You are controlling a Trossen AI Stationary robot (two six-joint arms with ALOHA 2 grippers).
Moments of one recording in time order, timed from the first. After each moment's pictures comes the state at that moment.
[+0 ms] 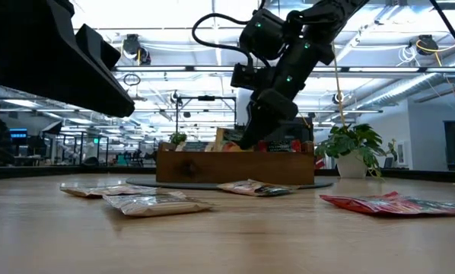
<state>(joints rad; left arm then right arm) -0.71 1.77 0.86 0.18 -0.59 -0.35 -0.11 1.79 1.11 -0.25 0.05 -0.18</state>
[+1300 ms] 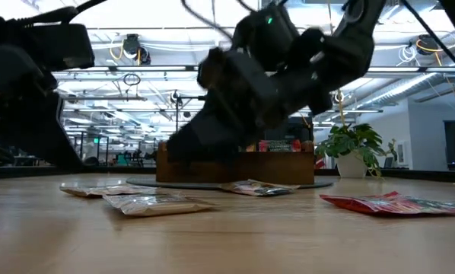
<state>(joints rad) -0.70 1.72 0.85 -0.44 -0.63 -1.09 0.13 2.08 1.03 0.59 -0.21 0.23</state>
